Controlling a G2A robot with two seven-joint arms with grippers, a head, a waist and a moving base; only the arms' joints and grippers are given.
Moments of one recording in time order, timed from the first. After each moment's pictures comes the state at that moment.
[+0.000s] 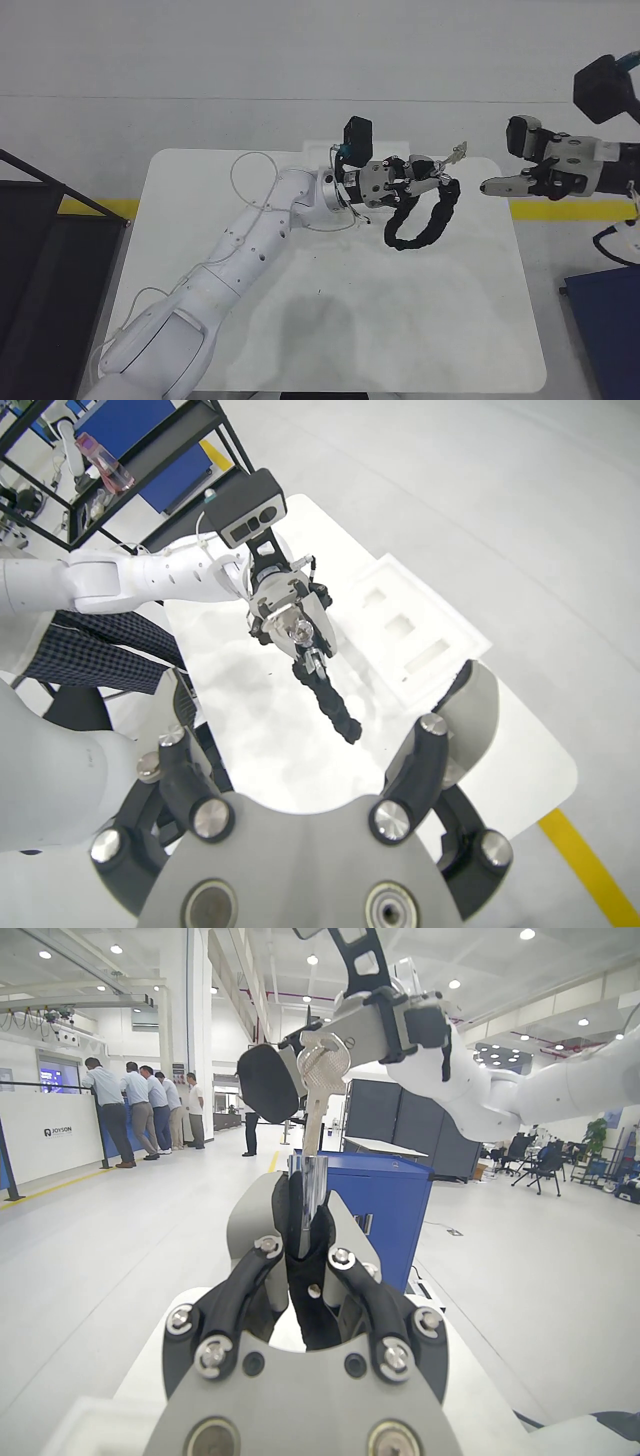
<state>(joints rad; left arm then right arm) 0.51 -1.50 -0.77 -0.97 1.05 -1.01 0.46 -0.62 -0.43 1.23 -1.86 0.21 -0.48 1.03</state>
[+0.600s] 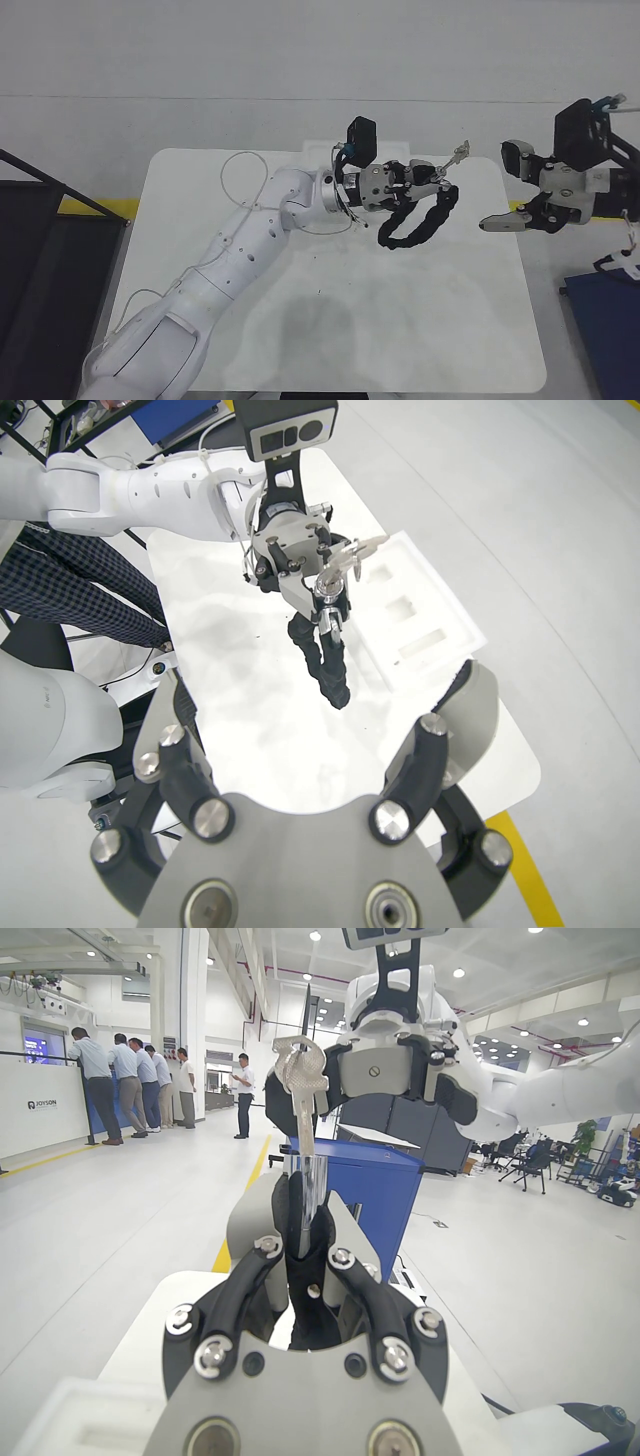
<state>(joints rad) 0.53 -1.46 -0.78 -1.06 0.93 -1.01 0.27 -0.71 -0.41 1.29 -1.90 0.18 -0.59 1.08</state>
